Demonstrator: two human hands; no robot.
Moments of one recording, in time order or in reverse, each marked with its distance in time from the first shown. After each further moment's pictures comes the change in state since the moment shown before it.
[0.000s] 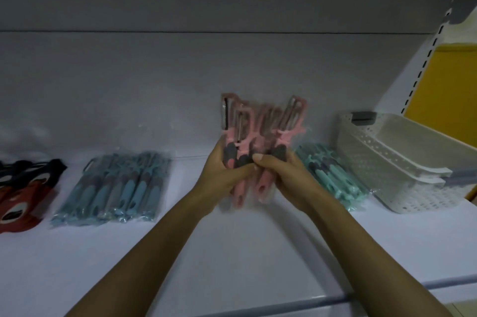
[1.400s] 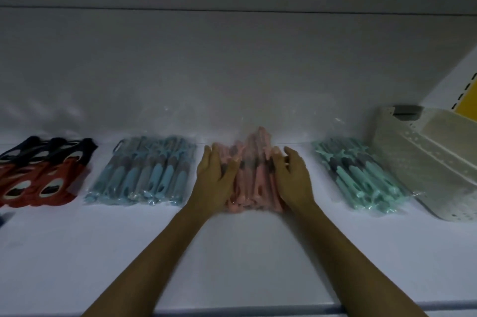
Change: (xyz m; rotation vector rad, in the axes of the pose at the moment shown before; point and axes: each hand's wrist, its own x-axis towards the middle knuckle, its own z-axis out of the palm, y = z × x) left_hand -0.022 -0.042 -0.060 0.730 0.243 -0.135; right_hand 0.020 0.071 0.019 -0.872 0.380 0.066
